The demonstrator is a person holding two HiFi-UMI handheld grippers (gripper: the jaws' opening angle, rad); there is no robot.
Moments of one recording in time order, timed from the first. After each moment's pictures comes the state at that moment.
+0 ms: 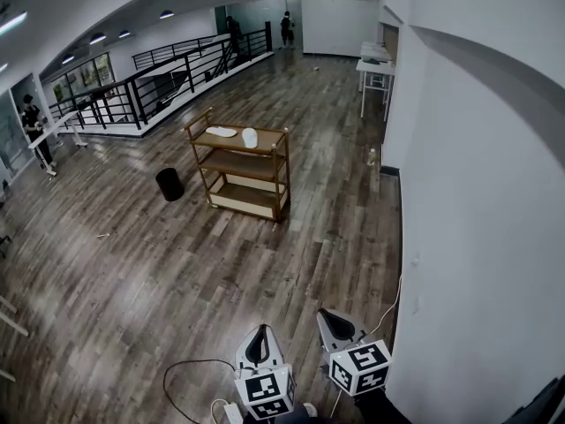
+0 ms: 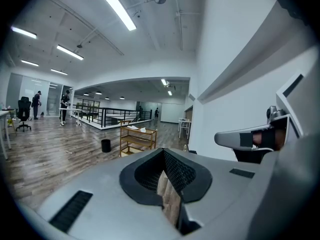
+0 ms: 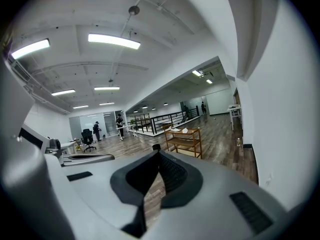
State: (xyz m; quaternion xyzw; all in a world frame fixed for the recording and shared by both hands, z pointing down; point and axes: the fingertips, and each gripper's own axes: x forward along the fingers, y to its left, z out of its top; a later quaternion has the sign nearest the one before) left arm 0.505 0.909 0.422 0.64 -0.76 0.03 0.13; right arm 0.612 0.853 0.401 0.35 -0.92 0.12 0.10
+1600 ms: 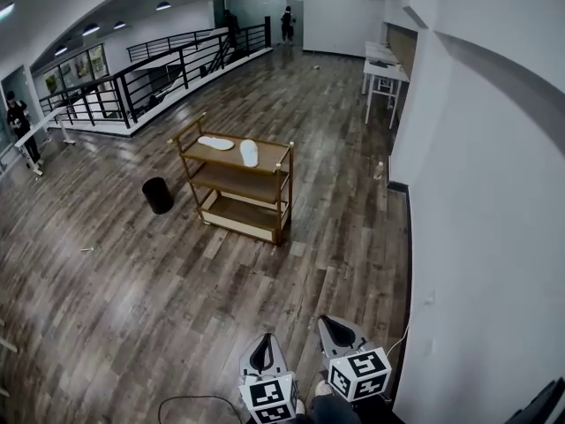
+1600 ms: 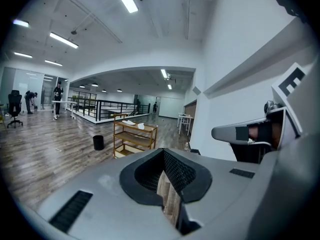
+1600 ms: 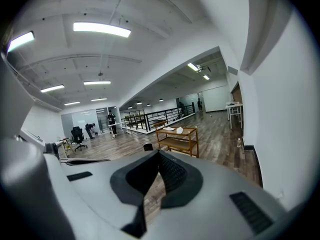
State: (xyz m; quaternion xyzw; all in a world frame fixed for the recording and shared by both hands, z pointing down) left arm 0.404 0.680 0.455 0.64 -0.75 0.04 0.16; right arm 0.504 0.623 0.429 0.38 -0.91 0.13 0.12
